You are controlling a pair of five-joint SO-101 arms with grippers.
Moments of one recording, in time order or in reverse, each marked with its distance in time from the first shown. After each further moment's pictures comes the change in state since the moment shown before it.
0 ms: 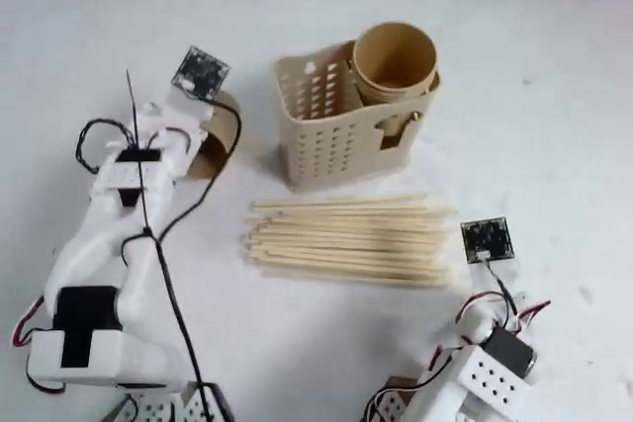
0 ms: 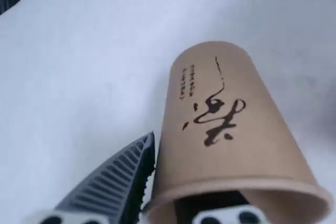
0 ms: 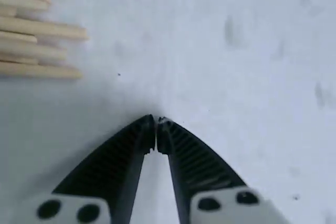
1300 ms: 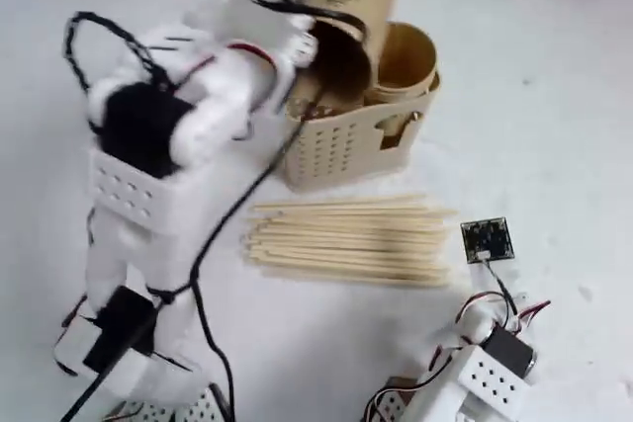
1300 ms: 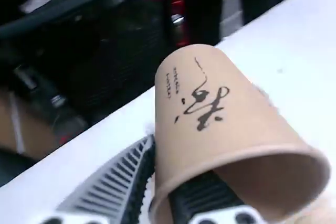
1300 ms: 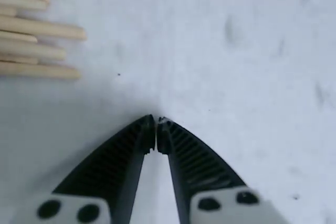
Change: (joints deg) left arm 30.0 0.4 -86.9 68.0 16.4; right arm 0.0 0.0 0.0 -0.1 0.0
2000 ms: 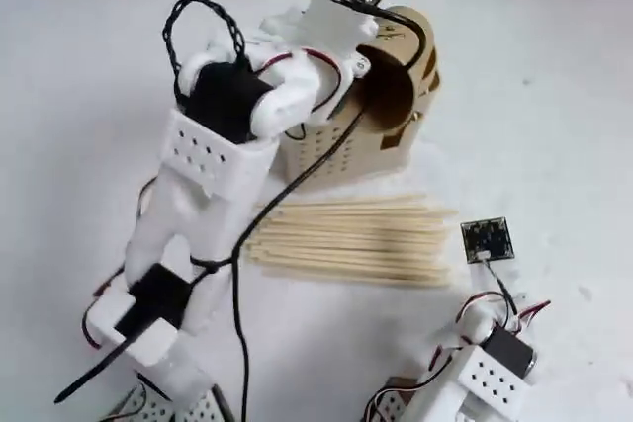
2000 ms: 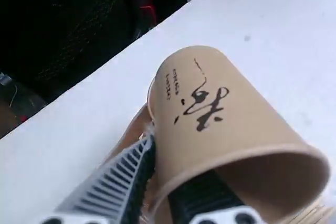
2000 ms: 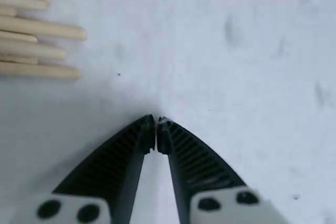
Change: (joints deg) left arm 5.0 9.8 -0.1 0.0 3.4; right arm 0.0 0.0 0.0 0.0 0.0
